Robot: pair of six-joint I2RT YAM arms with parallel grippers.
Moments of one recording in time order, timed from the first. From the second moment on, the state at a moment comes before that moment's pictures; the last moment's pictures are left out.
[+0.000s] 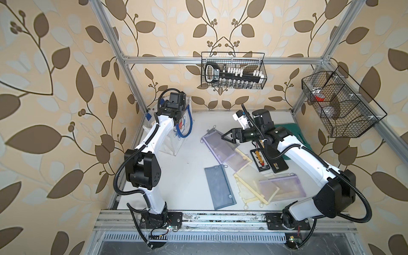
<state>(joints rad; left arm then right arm) -0.17 1.78 1.69 -0.58 -0.61 0.54 0.45 1.50 1.35 -0.51 -0.63 0.38</state>
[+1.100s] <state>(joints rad) 0.03 1.53 1.76 -0.84 -0.02 0.01 0.40 1.52 1.35 -0.52 -0.60 0.40</state>
